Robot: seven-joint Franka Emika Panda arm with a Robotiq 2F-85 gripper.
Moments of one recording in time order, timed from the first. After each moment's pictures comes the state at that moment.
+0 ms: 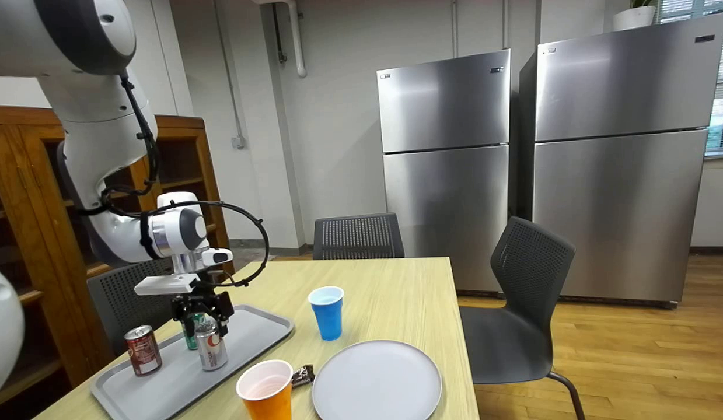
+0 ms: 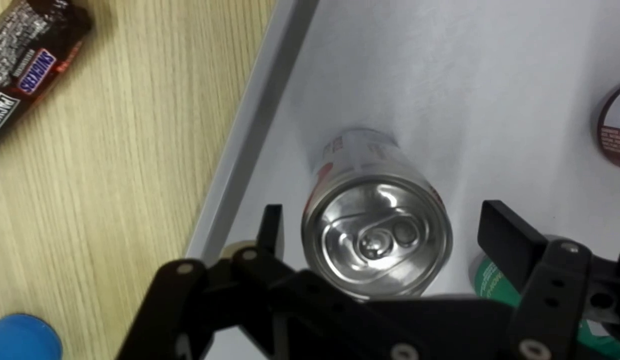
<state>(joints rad) 0.39 0.55 0.09 -2.08 -0.16 2.52 0.45</state>
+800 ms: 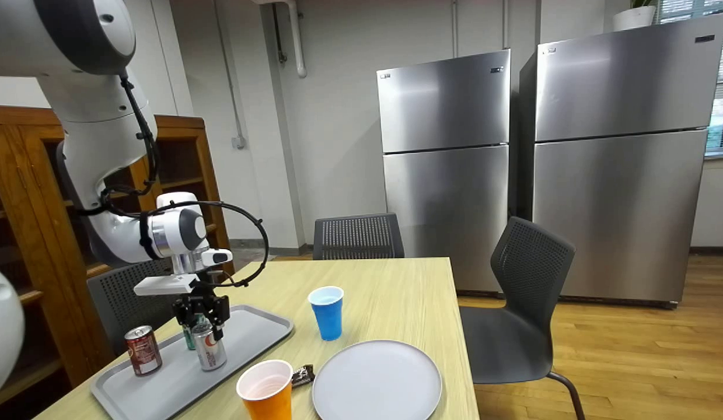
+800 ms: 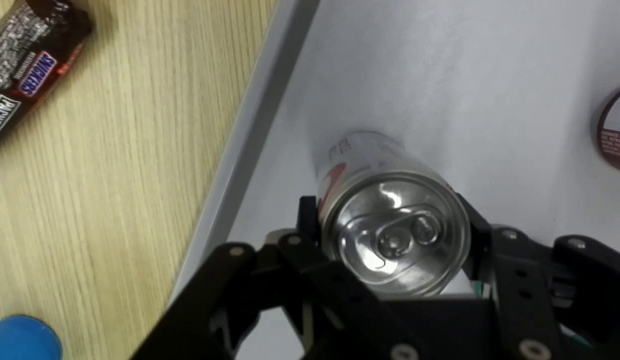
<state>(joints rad) 0.39 0.55 0.09 -2.08 -0.16 2.52 0.45</state>
